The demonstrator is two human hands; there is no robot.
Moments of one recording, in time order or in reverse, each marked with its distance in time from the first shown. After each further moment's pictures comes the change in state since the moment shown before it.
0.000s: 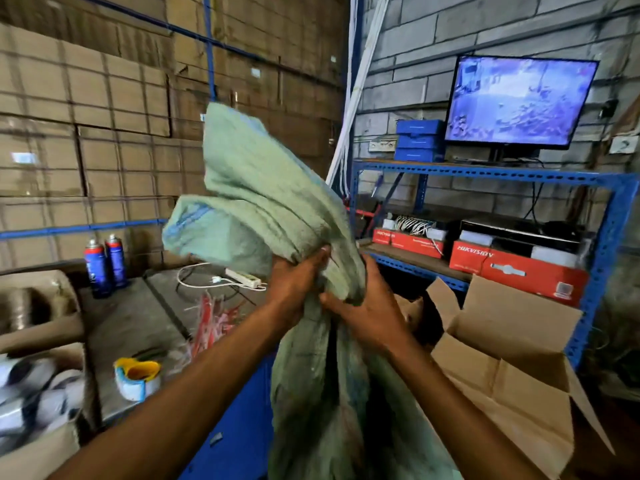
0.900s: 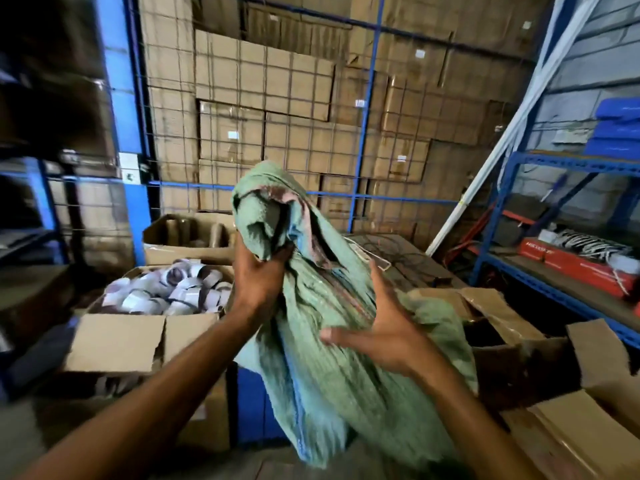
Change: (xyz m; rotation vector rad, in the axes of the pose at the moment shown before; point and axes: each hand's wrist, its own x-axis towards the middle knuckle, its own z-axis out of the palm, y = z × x) left_hand -0.088 0.005 -0.084 0.360 0.655 0.412; right_hand -0.035 0.001 -0.004 -0.038 -0.724 0.029
